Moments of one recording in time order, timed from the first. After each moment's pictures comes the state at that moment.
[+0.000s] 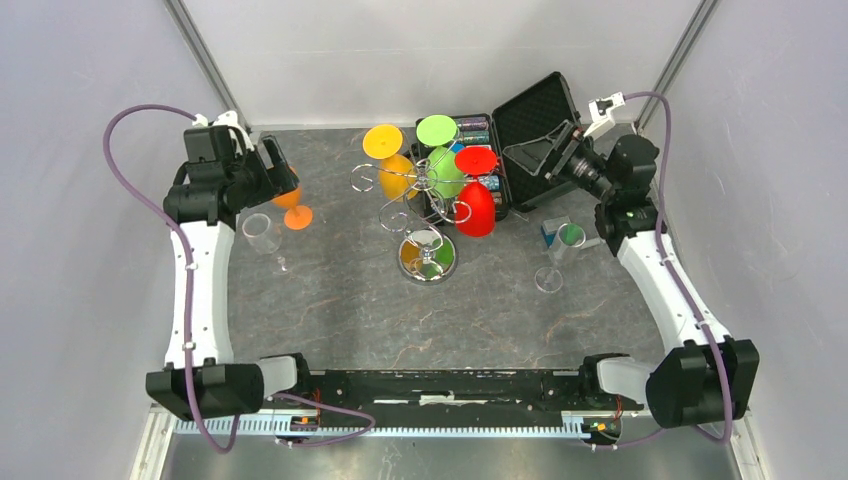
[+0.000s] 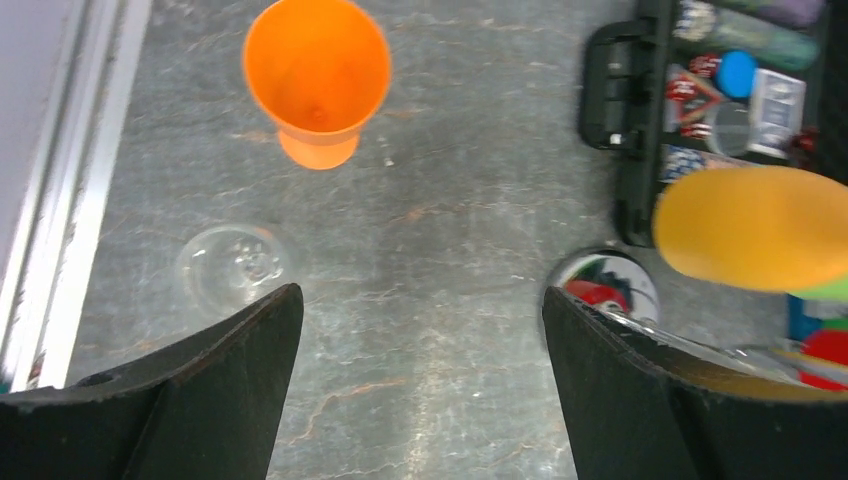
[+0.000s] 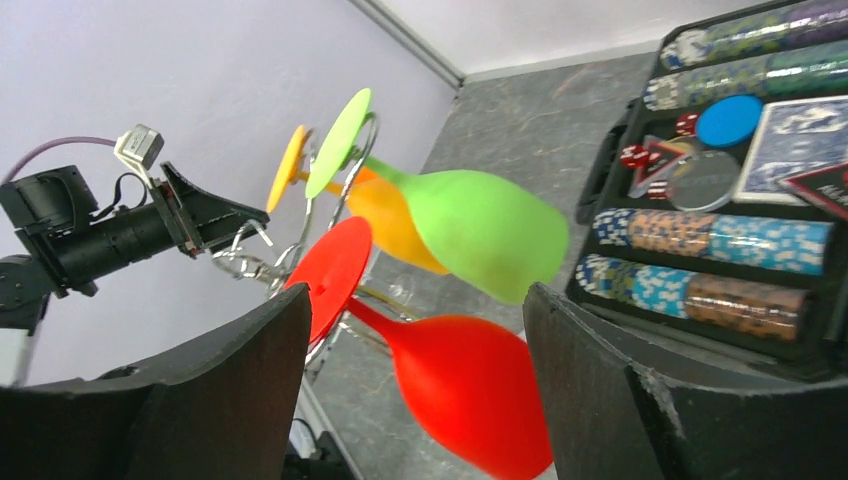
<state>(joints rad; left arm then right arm) 0.12 1.25 1.48 -0.93 0.06 -0.25 0.09 1.22 1.06 0.12 -0.65 0.76</state>
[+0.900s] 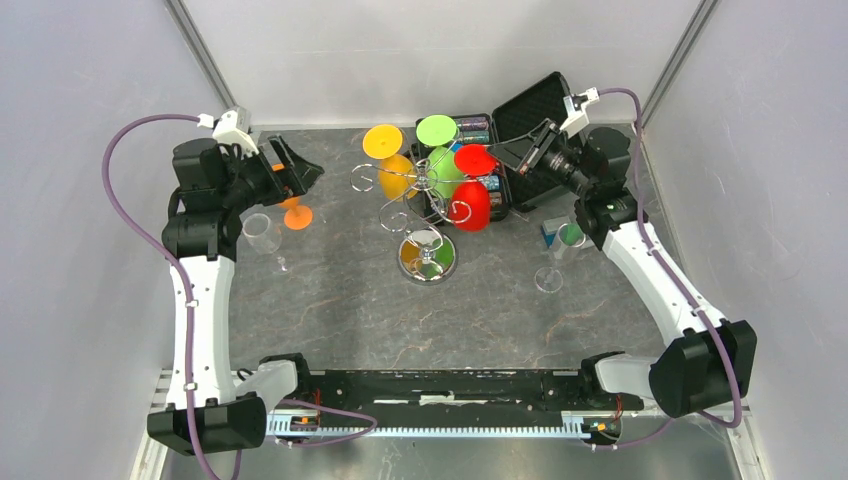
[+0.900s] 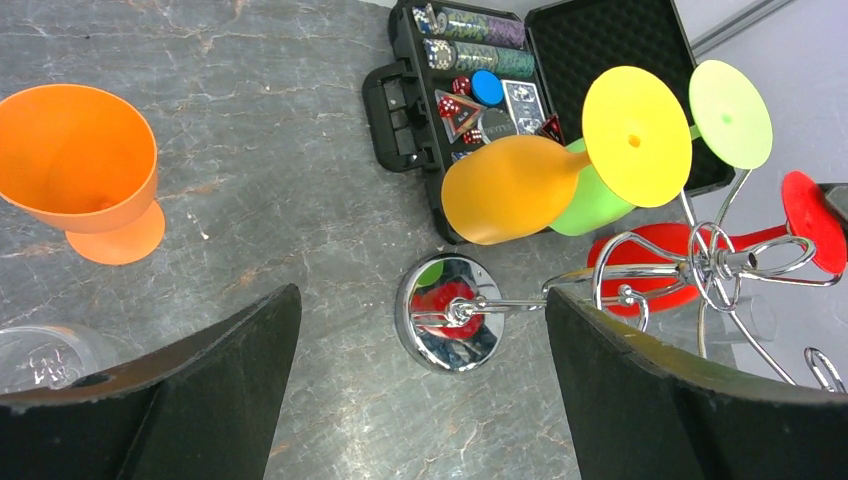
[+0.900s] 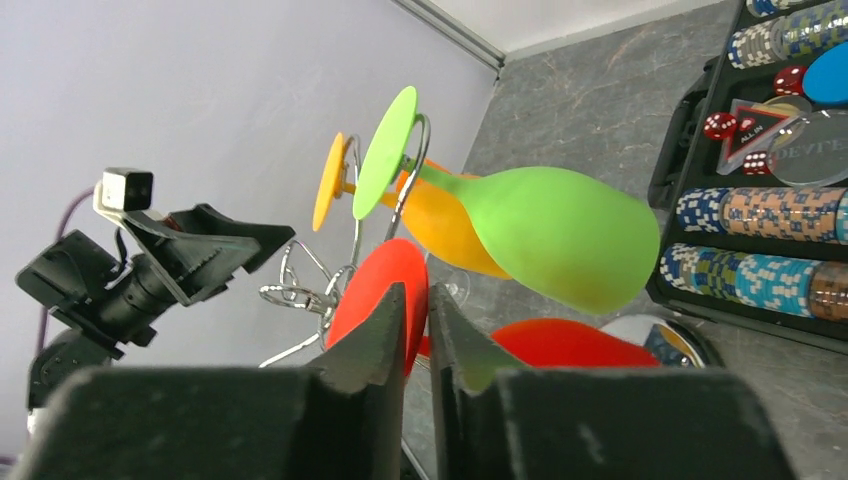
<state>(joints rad) 0.12 1.07 1.35 -0.69 0.46 -0.32 0.25 1.28 1.11 0.14 -0.54 0.93</state>
